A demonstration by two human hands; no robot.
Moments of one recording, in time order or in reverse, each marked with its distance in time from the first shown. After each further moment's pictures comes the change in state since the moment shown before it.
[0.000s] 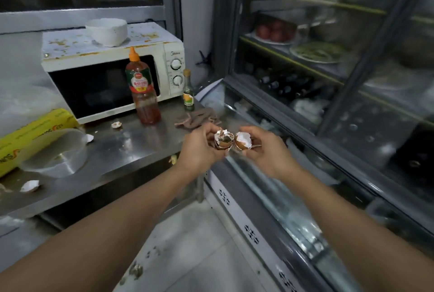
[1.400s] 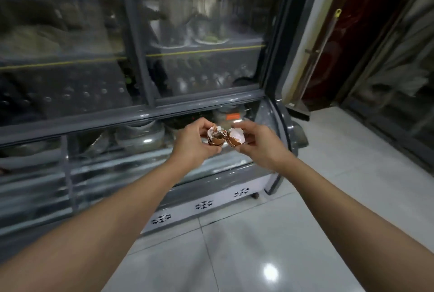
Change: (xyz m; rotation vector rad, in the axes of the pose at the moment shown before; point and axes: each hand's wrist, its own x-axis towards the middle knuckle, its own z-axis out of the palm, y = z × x) left_hand -0.469 0.288 0.359 -0.191 -1.167 0.563; right_hand -0.712 0.039 -0.188 -0.128 0.929 0.836
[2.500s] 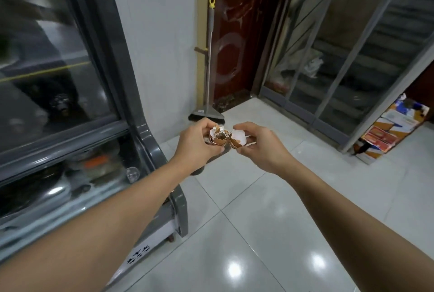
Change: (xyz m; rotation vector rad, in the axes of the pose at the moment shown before) left_hand 0.270 0.185 0.477 -0.010 -0.317 0.160; right_hand 0.061 0.369 -0.383 -0.102 0.297 0.258
